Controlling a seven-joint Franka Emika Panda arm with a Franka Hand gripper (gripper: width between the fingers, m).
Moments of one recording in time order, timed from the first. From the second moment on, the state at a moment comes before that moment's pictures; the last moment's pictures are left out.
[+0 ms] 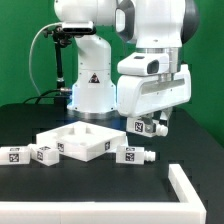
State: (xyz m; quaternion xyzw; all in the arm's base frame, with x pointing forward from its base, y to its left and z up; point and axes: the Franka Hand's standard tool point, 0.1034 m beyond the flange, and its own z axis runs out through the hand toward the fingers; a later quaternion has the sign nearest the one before) arm 0.482 0.119 0.088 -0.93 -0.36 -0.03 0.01
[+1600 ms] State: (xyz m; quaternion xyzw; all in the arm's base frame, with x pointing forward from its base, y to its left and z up) arm 0.399 0.142 0.046 -0.94 -0.35 0.01 0.02
